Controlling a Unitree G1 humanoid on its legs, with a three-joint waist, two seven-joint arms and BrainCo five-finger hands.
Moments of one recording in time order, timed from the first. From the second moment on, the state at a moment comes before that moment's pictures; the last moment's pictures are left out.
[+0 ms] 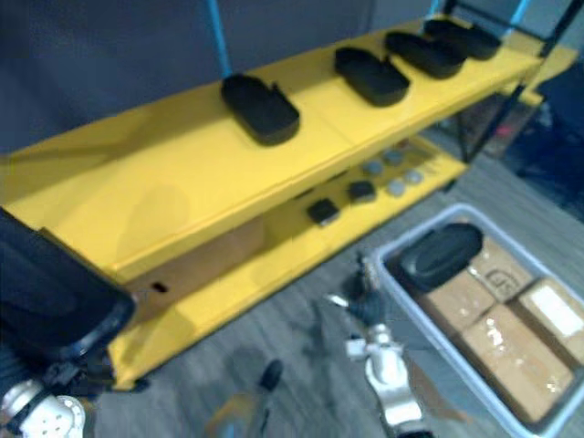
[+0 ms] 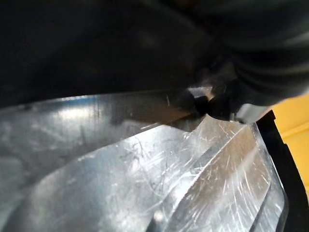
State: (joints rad) left arm 0.36 0.02 0.47 -0.22 -0.08 -0.35 0.58; right arm 0.06 -0.18 0.18 0.25 -0.09 -0.42 -0.23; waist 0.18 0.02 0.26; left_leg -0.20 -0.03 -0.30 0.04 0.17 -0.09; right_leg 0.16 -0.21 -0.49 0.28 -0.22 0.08
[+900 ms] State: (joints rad) left arm 0.28 0.12 0.50 -0.32 -0.11 -0.31 0.50; right arm 0.01 -0.17 0.09 0.18 -0.13 -0.46 -0.30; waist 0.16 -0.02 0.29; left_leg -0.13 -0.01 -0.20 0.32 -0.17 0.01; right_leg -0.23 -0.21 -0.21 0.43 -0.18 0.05
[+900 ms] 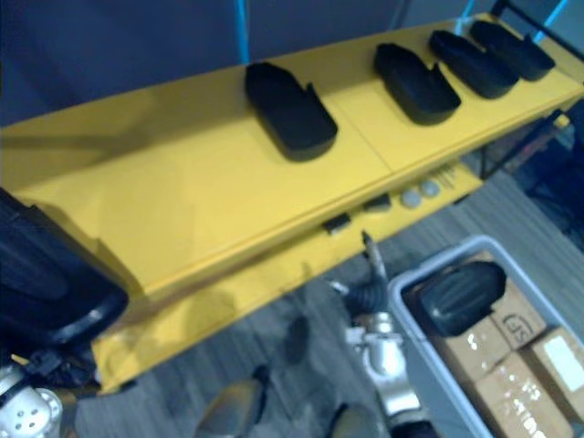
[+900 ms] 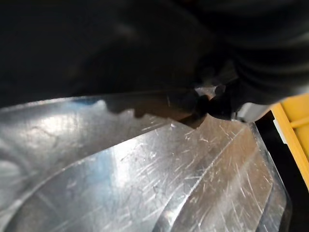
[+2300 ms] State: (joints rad) left arm -0.25 0.66 0.40 0.65 -0.07 0.07 0.14; right arm 0.26 -0.33 -0.15 -0.30 0.30 -0.38 0.11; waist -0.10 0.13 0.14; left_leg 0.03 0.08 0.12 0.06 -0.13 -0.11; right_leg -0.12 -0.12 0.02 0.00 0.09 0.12
